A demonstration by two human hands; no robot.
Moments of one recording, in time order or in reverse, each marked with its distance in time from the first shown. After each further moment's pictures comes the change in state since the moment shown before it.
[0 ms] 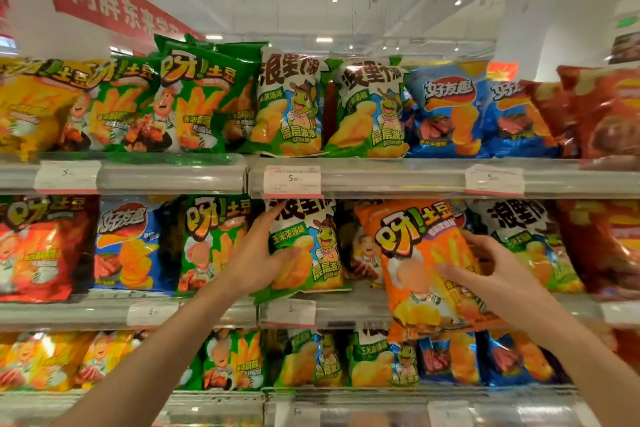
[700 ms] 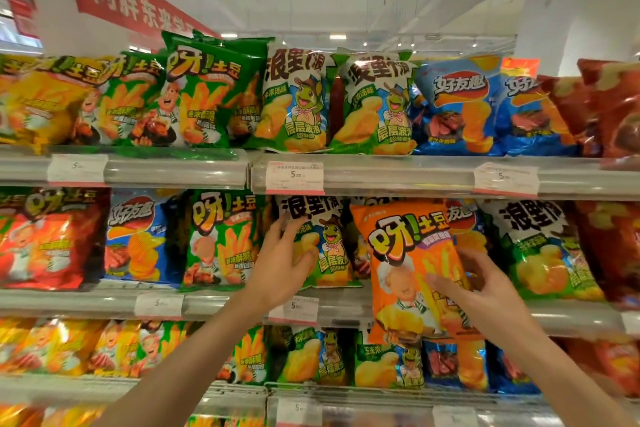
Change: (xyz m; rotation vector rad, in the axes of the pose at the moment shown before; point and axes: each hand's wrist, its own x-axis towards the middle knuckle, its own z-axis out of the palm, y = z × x) left_hand -0.014 0.012 0.040 0.119 0.032 -0.004; right_hand 0.004 0.034 0.028 0.123 0.027 -0.016
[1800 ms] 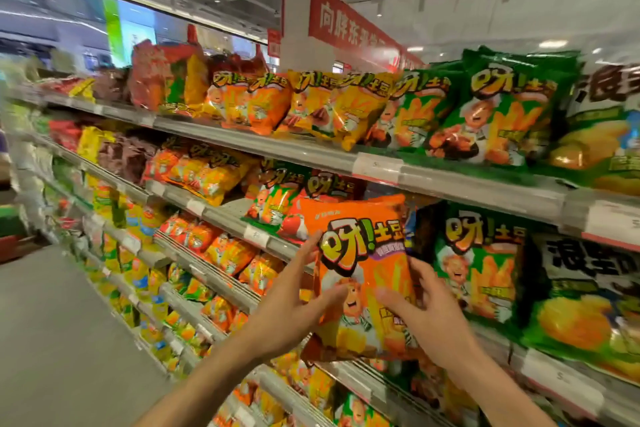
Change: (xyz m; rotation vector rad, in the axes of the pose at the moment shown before) left_hand -0.210 -0.109 -0.253 -0.196 0.267 -0.320; right_hand -0.083 -0.179 0.340 0.254 -0.700 -0.227
